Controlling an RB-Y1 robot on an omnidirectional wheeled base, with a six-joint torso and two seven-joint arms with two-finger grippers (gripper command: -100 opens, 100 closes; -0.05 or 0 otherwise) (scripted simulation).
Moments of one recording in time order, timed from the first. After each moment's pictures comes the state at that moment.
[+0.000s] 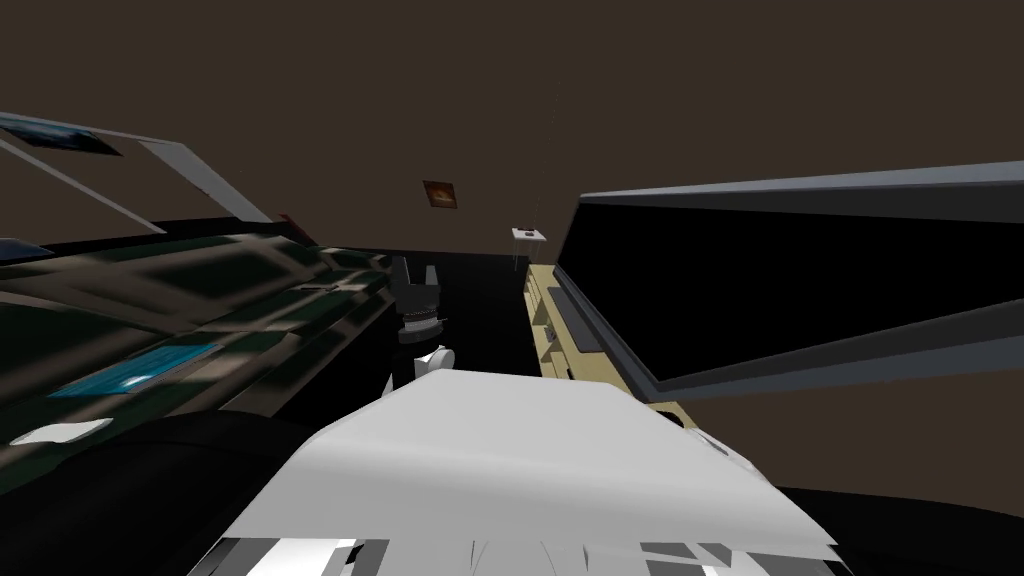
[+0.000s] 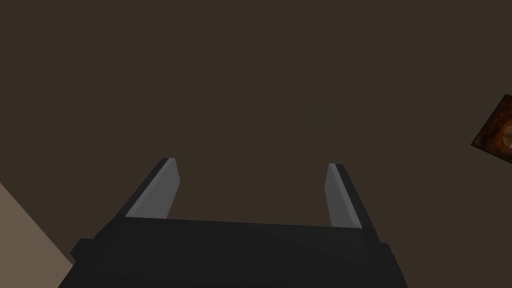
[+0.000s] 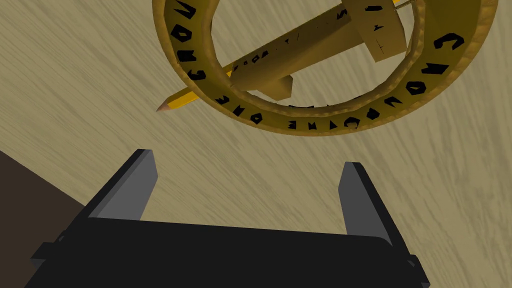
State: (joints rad) left arm 0.52 0.02 -0.07 -2.36 0.11 -0.57 -0.11; right arm 0.37 -0.92 0.53 -1.10 -0.65 0.47 0.92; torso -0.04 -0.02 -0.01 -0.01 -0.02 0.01
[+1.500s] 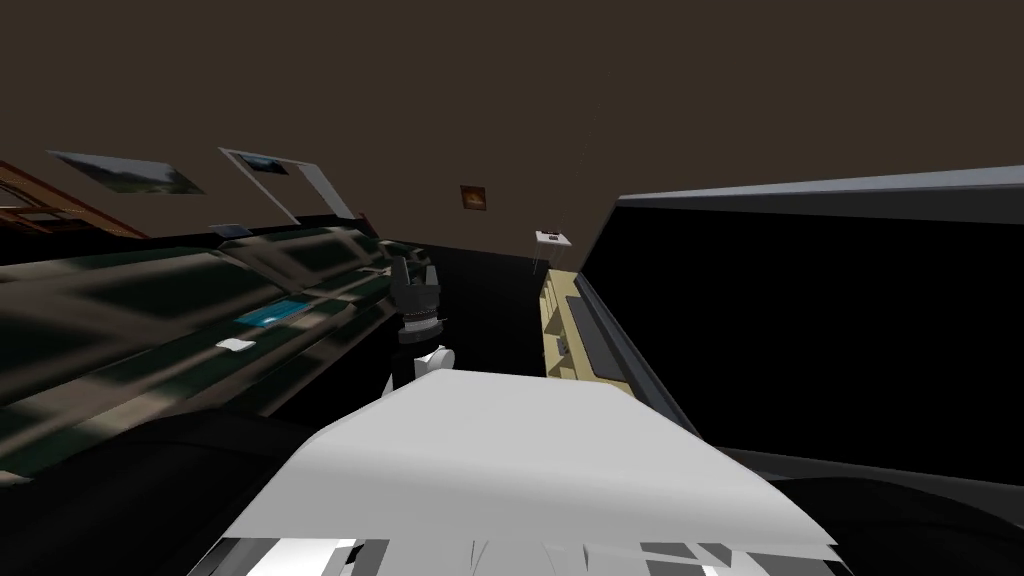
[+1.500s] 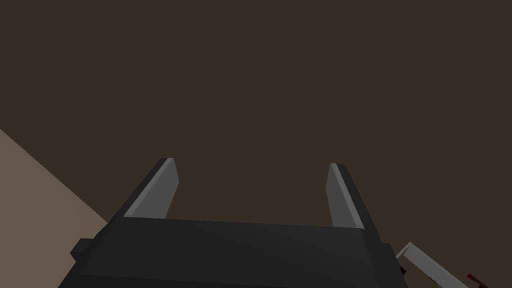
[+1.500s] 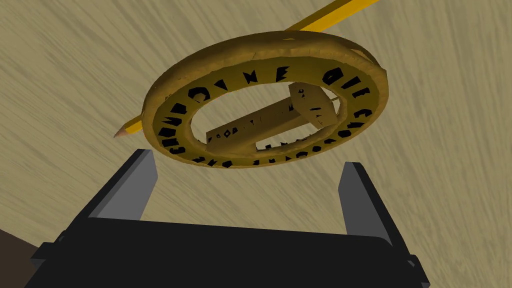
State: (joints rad) left arm 0.52 0.02 -0.07 -2.36 0.11 -0.57 -0.11; right arm 0.69 -1.05 0.73 -1.25 -0.59 0.11 0.50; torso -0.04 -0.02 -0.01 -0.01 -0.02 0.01
